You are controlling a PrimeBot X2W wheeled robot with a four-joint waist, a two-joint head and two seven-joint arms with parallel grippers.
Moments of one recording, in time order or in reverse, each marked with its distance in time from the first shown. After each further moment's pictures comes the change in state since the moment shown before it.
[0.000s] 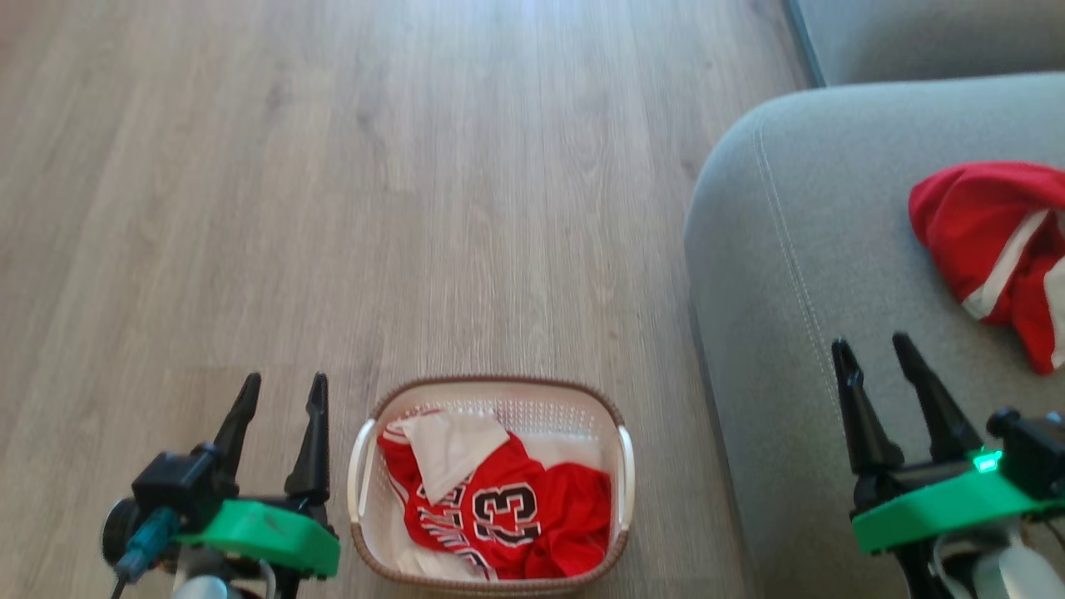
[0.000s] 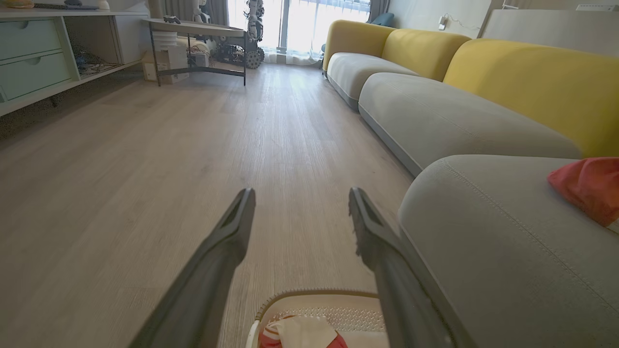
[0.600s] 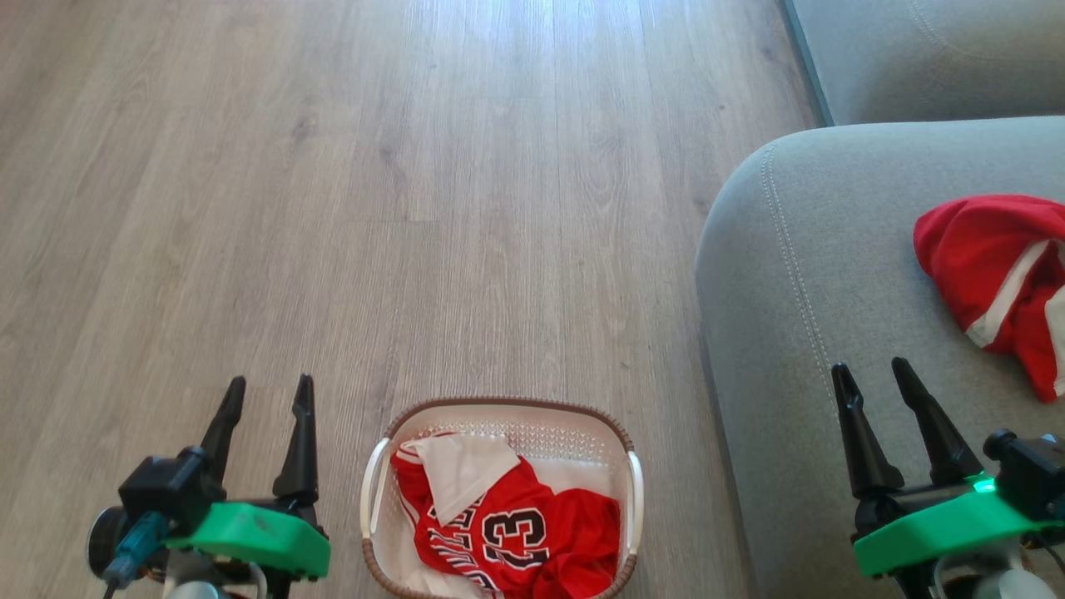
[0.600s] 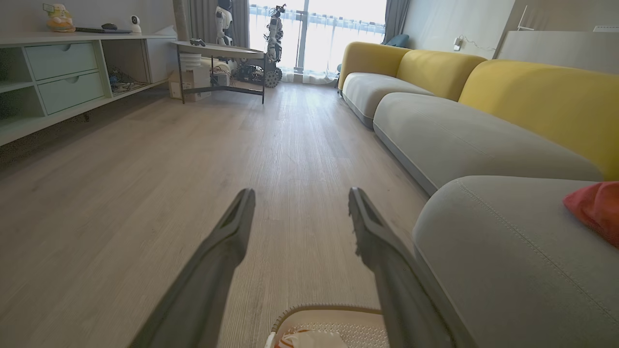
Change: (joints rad) left arm 0.007 0.030 -0.017 -0.025 -0.034 0.054 0.001; right arm 0.031 -0.001 -0.002 0.008 0.000 0.000 0.000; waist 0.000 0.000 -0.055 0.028
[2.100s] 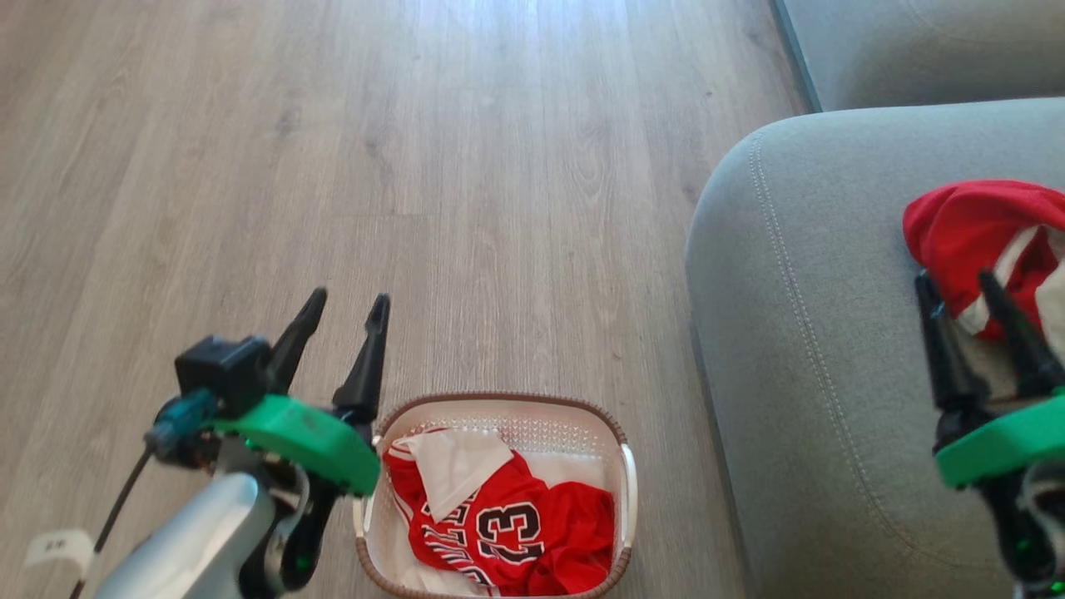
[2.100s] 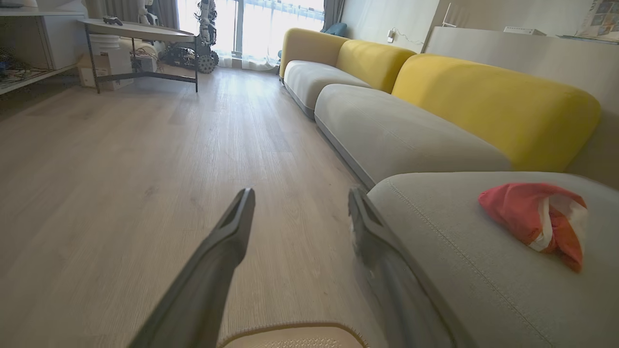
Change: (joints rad) left arm -0.378 0.185 -0.443 0.017 -0.386 0.117 0.000; right arm -0.166 -0.150 -0.082 0.005 0.130 0.000 0.146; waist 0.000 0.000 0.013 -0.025
